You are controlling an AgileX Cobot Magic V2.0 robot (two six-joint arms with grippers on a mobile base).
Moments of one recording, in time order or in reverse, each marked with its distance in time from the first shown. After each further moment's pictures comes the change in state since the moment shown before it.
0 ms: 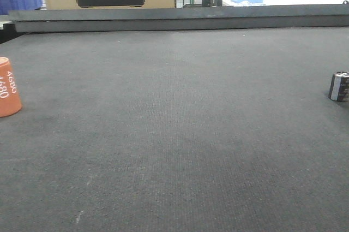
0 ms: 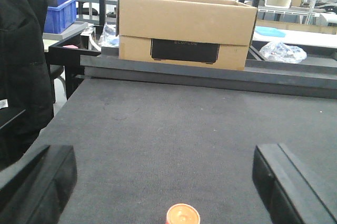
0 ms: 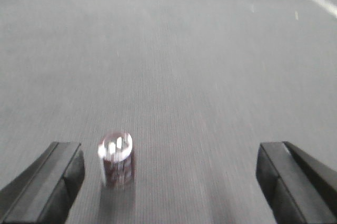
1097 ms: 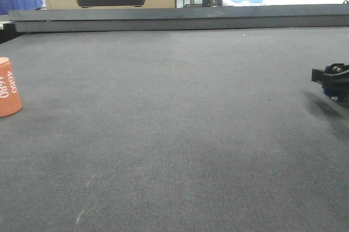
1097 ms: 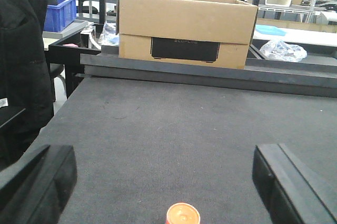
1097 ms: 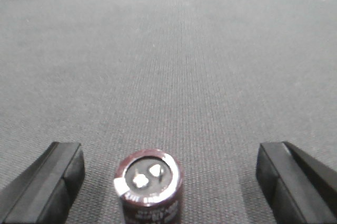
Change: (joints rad) left arm 0.000 0.002 -0.001 0.000 0.002 0.000; right arm 0.008 0.654 -0.162 -0.148 -0.517 0.139
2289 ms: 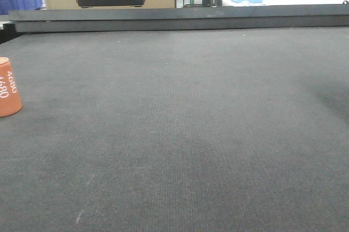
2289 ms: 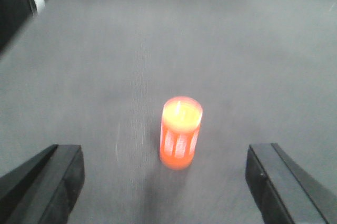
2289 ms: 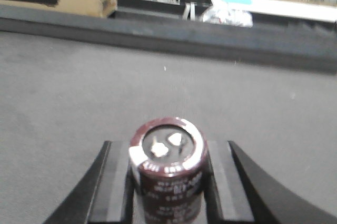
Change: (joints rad) left arm 0.000 0.179 0.168 -0.174 -0.012 0.196; right arm 0.000 -0.689 -0.008 -0.083 0.540 0.000
